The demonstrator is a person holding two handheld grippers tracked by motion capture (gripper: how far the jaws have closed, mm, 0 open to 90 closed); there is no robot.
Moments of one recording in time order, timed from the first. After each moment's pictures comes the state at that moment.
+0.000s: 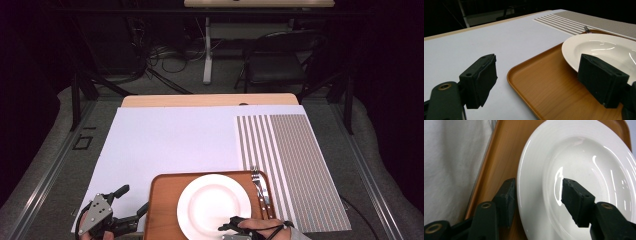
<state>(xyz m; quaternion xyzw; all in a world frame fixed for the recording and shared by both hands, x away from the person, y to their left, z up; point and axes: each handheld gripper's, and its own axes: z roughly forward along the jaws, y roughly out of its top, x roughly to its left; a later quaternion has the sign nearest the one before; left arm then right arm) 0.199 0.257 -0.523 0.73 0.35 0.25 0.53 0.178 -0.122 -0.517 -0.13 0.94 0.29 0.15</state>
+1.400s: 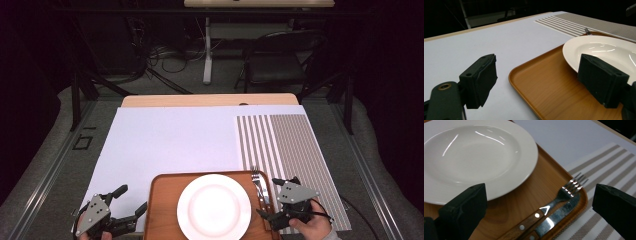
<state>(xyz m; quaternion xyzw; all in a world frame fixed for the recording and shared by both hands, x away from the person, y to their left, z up) 0.197 0.261 -0.522 0.73 0.35 0.26 0.53 0.236 -0.241 -0.512 0.24 0.85 0.42 0.21</state>
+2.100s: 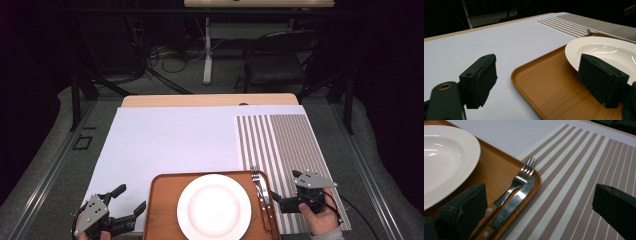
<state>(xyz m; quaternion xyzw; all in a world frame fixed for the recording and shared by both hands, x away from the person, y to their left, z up) 0.198 0.263 -0.522 0.72 0.36 0.26 0.53 0.255 -0.279 -0.521 0.39 0.78 0.42 0.24</state>
